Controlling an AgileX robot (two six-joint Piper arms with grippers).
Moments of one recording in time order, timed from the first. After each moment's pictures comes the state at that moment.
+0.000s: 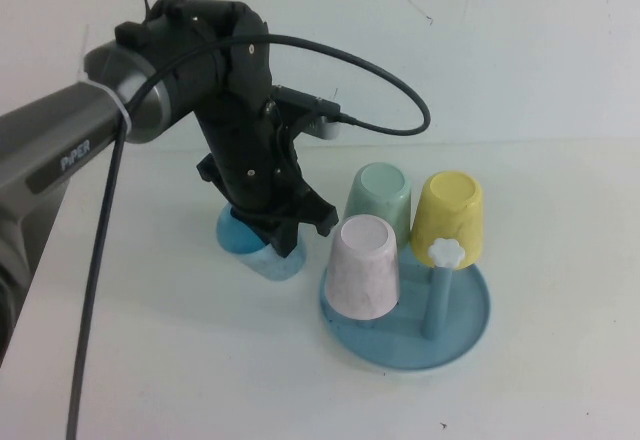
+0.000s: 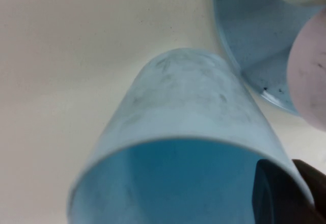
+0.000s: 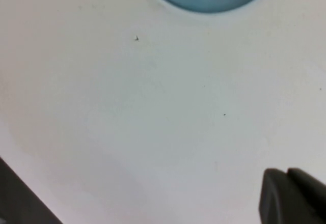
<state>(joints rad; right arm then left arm) 0.08 0.93 -0.96 0.32 1.28 -0.75 -0.44 1.98 -1.75 -0.16 1.26 0.15</state>
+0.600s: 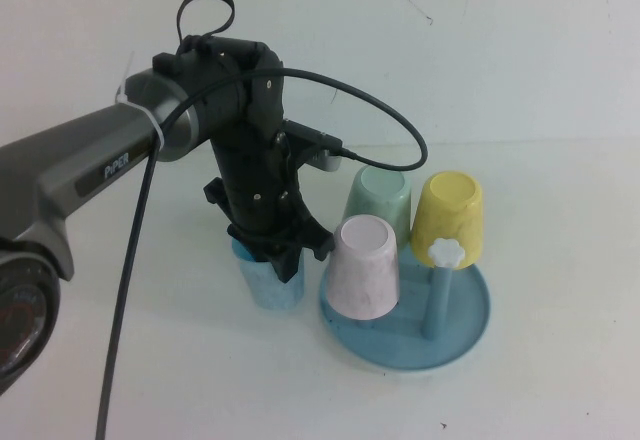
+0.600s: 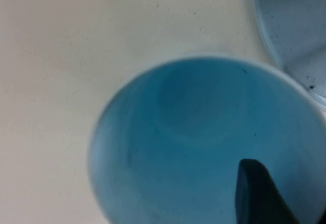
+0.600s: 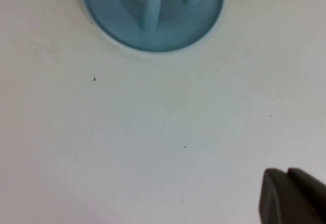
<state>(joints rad) 0.08 0.86 -0.91 0.29 1.13 -0.70 -0.44 2.08 -1.76 -0.13 1.26 0.18</state>
